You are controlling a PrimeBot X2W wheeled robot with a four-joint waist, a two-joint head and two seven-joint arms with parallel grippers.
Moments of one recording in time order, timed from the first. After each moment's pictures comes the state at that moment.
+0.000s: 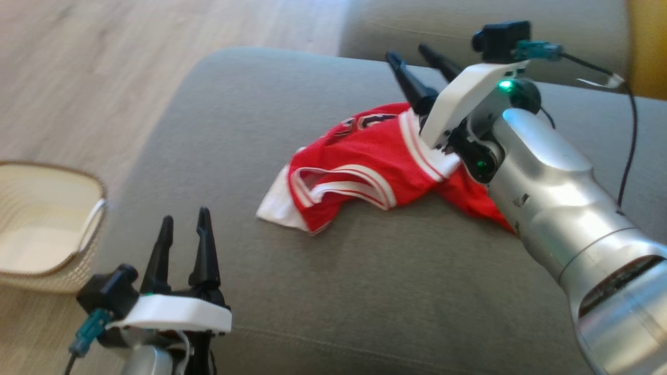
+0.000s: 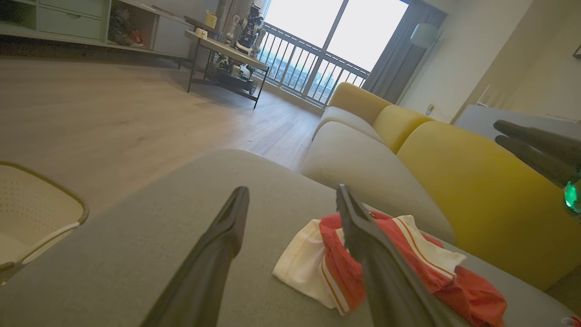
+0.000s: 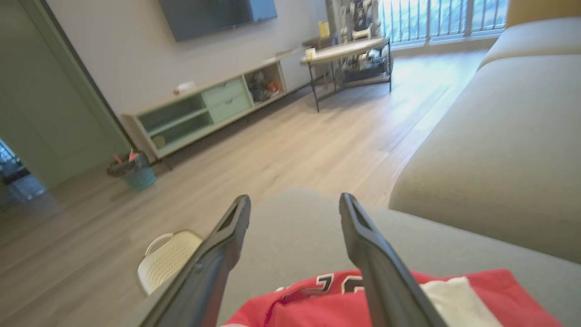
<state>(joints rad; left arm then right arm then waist) 0.01 0.05 -0.19 0.09 -0.46 0.03 -0.26 -1.08 -0.07 0.79 1.13 0.97 0.13 -0.16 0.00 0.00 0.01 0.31</state>
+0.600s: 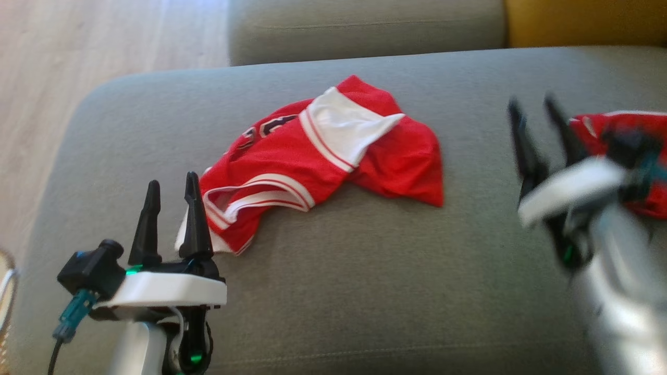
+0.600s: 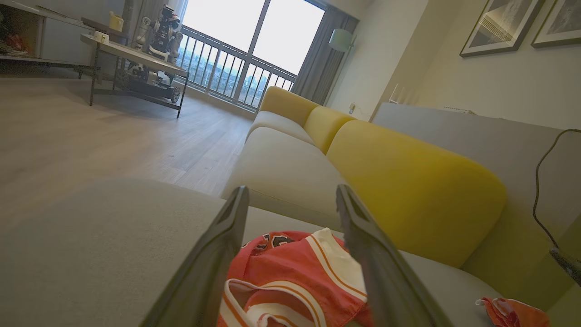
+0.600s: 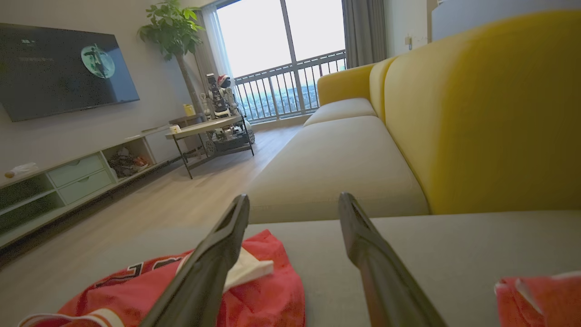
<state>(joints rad) -0.05 0.04 -0.17 0.00 -0.46 0.06 -0.26 -0.56 -0.22 0.16 0.63 0.50 0.13 -0.25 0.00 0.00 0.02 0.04</state>
